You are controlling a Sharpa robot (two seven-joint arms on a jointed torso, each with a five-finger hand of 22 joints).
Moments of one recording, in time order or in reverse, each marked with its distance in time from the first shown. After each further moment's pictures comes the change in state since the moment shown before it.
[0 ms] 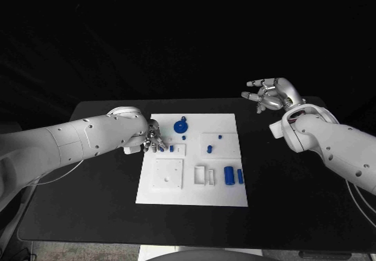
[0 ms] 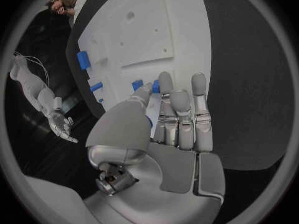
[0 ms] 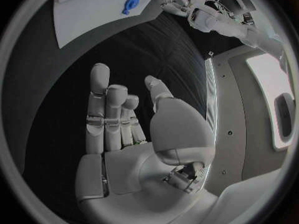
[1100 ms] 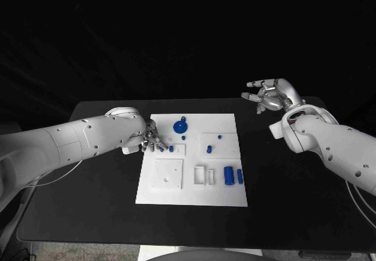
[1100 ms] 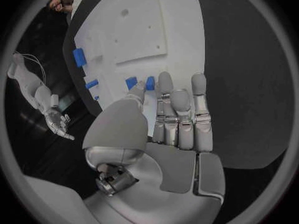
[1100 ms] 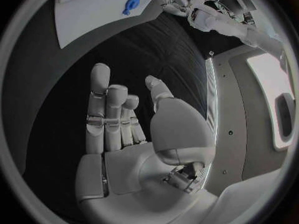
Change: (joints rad) left arm -0.004 -0.005 0.000 -0.016 0.002 -0.023 -0.014; left_hand -0.057 -0.095 -0.064 0.092 -0.147 0.008 -0.001 0.014 -0.010 0.000 0.000 0.000 0.002 -0.004 0.004 -0.004 -0.006 0.000 0.004 0.004 -0.021 0.000; right arm -0.003 0.001 0.000 -0.004 0.004 0.000 0.001; right_hand -0.004 -0.004 -0.003 0.003 0.000 -0.011 0.000 0.000 0.000 0.000 0.000 0.000 -0.004 0.000 0.000 0.000 -0.003 0.008 0.000 0.000 0.000 -0.003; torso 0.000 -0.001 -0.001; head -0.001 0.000
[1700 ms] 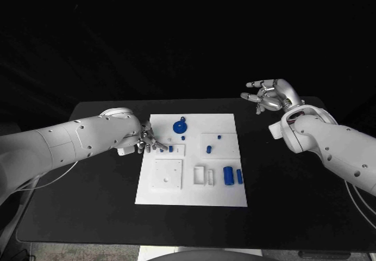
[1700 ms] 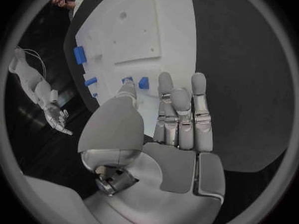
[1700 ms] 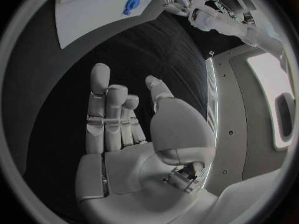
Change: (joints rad) left arm -0.002 -0.033 0.006 0.014 0.034 0.000 -0.004; left_hand -0.016 -0.099 -0.128 0.158 -0.178 -0.016 0.016 0.002 -0.010 -0.002 0.009 0.008 -0.002 -0.007 0.007 -0.004 -0.007 0.000 0.000 0.000 -0.014 0.000; right arm -0.002 -0.001 0.000 -0.001 0.003 0.000 0.000; right_hand 0.000 0.000 -0.004 0.004 0.000 -0.011 0.004 0.000 0.000 0.000 0.000 0.000 -0.005 0.000 0.000 0.000 0.000 -0.004 0.000 0.000 0.000 -0.001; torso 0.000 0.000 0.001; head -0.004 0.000
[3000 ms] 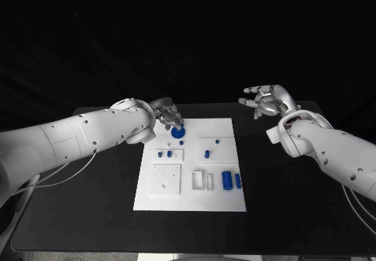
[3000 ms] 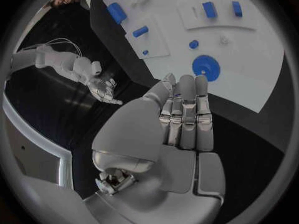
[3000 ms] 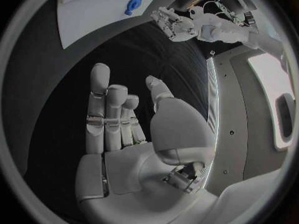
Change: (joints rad) left arm 0.043 0.051 0.055 0.053 -0.020 -0.308 0.394; left_hand 0.300 0.193 0.231 -0.501 0.083 0.045 0.098 -0.267 -0.747 -0.266 0.134 -0.382 -0.187 -0.063 0.092 -0.238 -0.095 0.055 -0.103 0.092 -0.034 0.001; right arm -0.001 0.005 0.000 -0.011 0.002 0.001 0.000; right_hand 0.000 0.000 -0.001 0.007 0.000 0.000 0.000 0.000 0.000 0.000 0.000 0.000 0.000 0.000 0.000 0.000 0.000 -0.002 0.000 0.000 0.000 -0.001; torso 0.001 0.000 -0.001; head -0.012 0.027
